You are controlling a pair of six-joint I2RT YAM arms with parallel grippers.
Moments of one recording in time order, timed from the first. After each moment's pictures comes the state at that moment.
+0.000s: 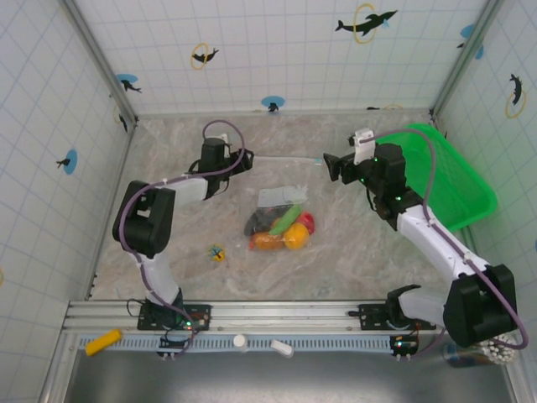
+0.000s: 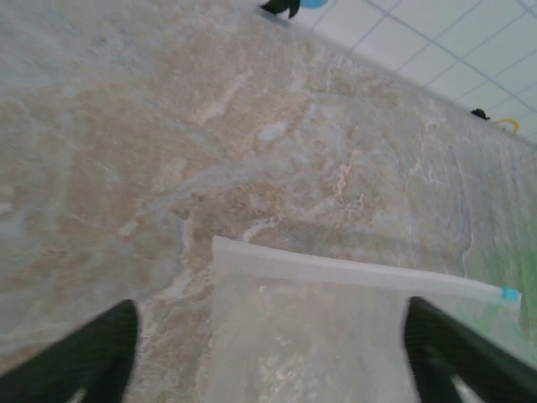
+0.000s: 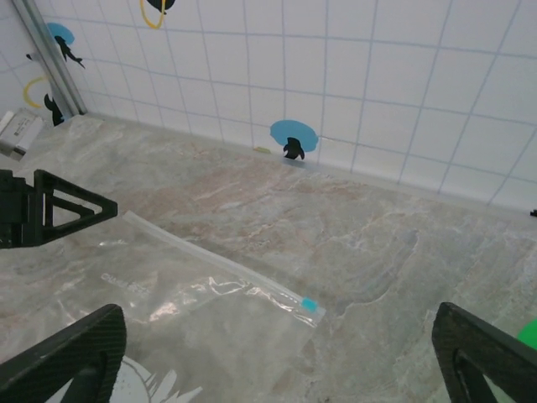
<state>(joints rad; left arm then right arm) -0.34 1.84 1.04 0.25 0.17 -0.55 0.34 1.19 0.82 0.08 -0.17 0.00</state>
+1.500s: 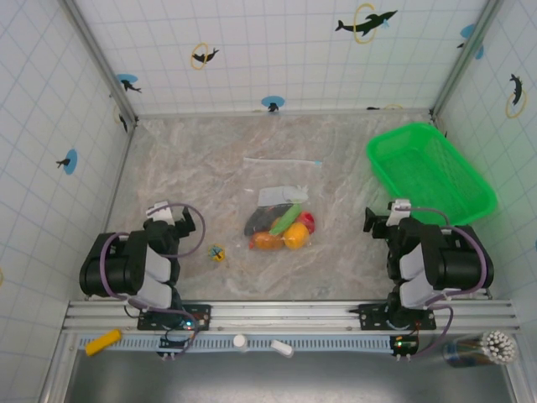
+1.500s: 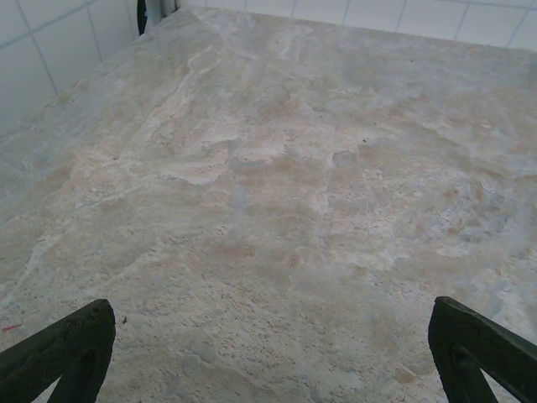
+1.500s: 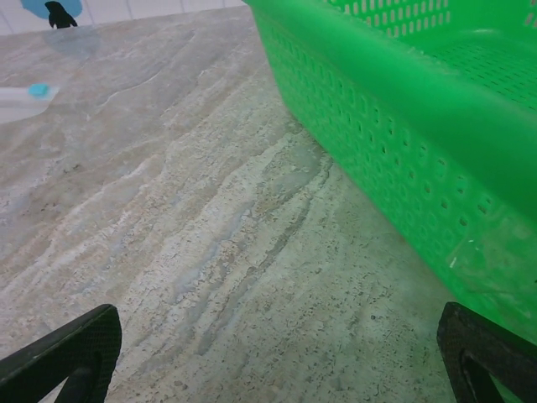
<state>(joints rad) 0.03 1.52 0.01 1.17 -0.08 -0.10 -0.02 1.53 0.01 1.16 -0.10 0.06</state>
